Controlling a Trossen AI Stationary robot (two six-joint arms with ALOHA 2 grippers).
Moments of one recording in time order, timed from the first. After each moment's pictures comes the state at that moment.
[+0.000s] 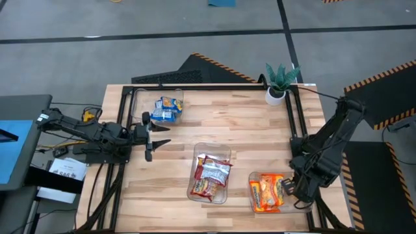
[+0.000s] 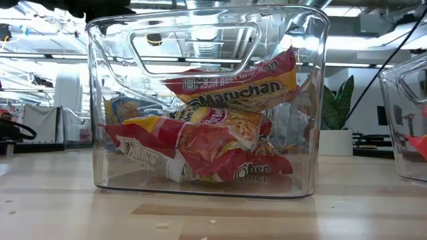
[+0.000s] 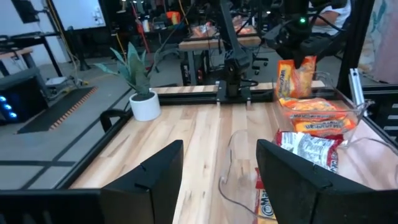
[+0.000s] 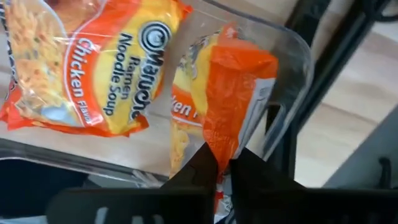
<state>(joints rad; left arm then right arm) -0.27 0.59 0.44 0.13 -0.47 0.07 0.96 1.25 1.06 -1.28 -0.18 2.21</state>
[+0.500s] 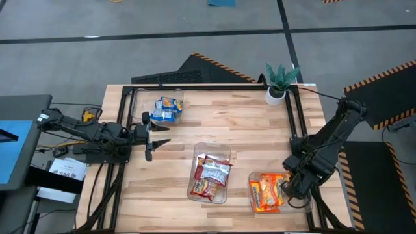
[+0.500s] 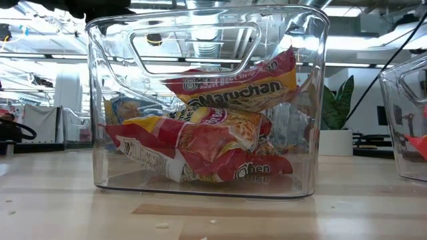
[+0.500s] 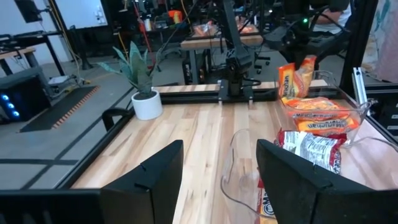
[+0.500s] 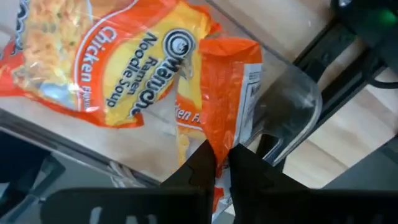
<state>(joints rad) -0.27 0.59 0.44 0.13 -0.48 0.07 0.89 1.26 1.06 -1.31 -0.16 1.87</state>
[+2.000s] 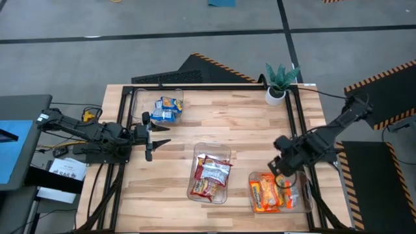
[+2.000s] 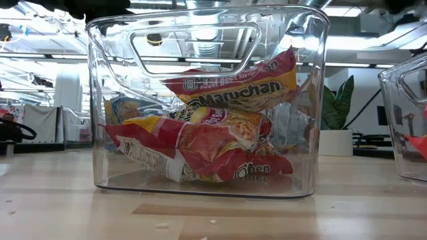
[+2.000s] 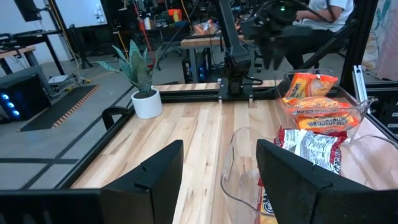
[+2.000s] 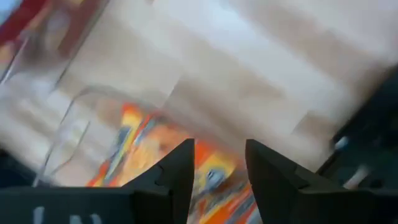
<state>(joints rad) -0.27 0.59 0.44 0.12 -0.48 0.07 0.63 1.14 1.06 -1.29 0.13 1.64</state>
